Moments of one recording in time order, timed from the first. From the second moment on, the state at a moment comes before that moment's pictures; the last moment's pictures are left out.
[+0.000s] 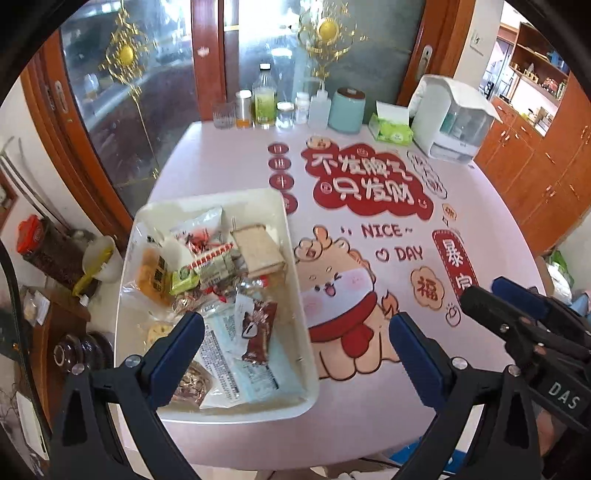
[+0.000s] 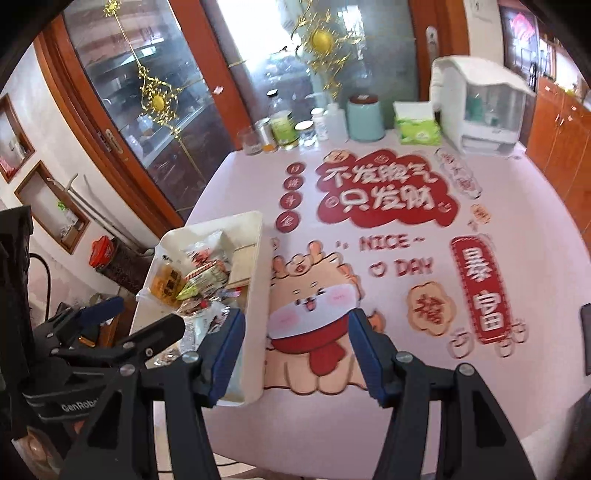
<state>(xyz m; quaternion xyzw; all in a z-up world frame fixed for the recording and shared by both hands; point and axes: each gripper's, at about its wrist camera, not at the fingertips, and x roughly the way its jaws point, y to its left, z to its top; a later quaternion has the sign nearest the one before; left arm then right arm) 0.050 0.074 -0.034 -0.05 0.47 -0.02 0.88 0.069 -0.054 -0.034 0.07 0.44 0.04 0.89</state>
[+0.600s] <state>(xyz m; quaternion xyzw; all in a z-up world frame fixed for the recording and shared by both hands) 0.035 0.037 -0.026 -0.06 0.46 0.02 0.88 0.042 -0.080 -0.012 0.02 0.41 0.02 0.91</state>
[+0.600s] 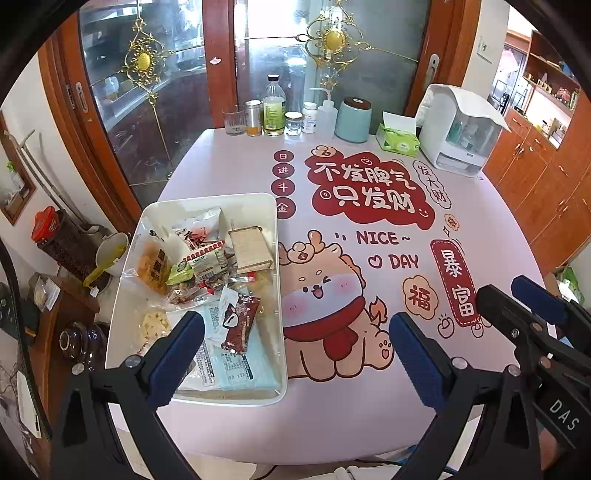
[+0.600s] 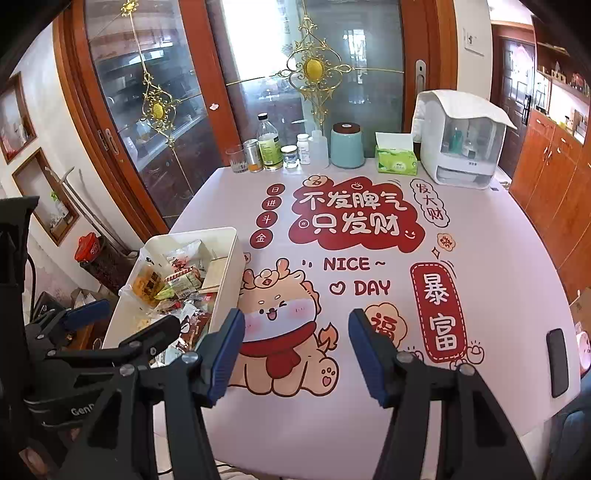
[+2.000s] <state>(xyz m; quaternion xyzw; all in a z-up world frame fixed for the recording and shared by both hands) 0.045 0.056 -0.031 -0.04 0.47 0.04 0.88 0.056 -0.063 -0.019 0.03 0.42 0.00 0.91</state>
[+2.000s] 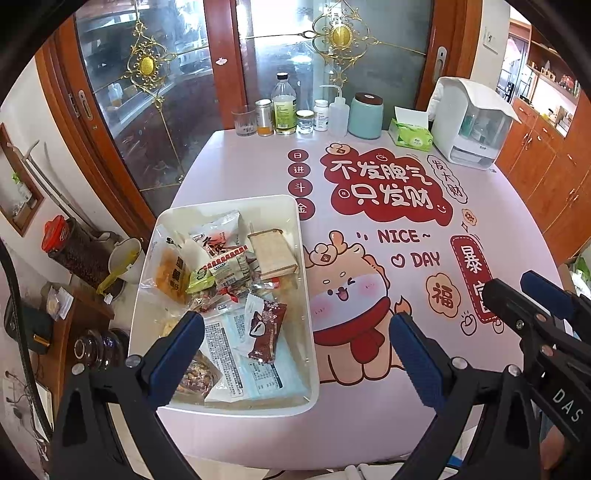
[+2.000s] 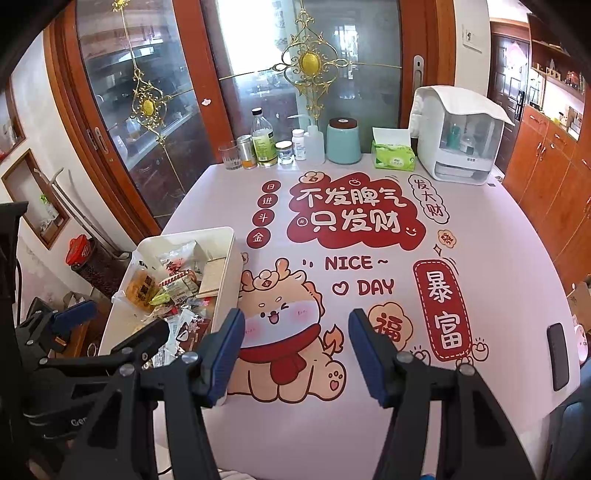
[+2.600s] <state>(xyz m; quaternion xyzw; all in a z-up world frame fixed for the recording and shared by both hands) 0.047 0.058 -0.032 -0.04 0.47 0.03 0.88 0.056 -0.063 -0.028 0.02 0.43 0.00 0.90</state>
